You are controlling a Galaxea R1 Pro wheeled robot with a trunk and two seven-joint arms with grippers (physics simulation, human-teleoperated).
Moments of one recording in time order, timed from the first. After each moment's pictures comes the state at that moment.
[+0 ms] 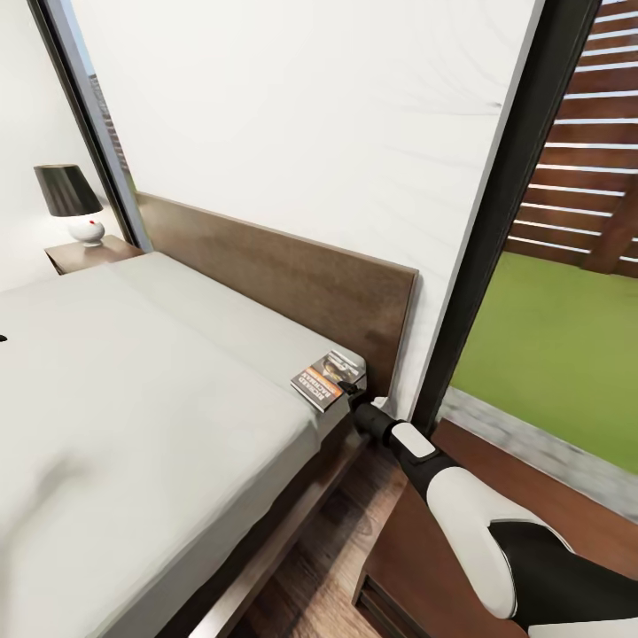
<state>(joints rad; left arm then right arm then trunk) -0.97 1.02 -0.07 -0.63 1.16 1.00 -0.59 -0.98 0.13 -0.05 -0.26 -1.10 0.31 0.27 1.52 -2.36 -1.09</state>
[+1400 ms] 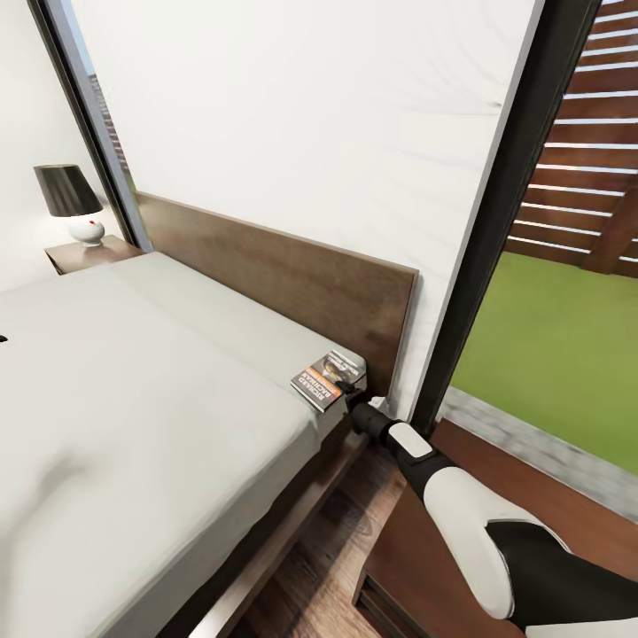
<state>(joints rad) -0.97 1.02 -0.08 -0.63 1.16 1.00 -0.59 -0.98 0.15 -0.05 -0.26 -1.10 0.31 0.28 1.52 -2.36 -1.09</state>
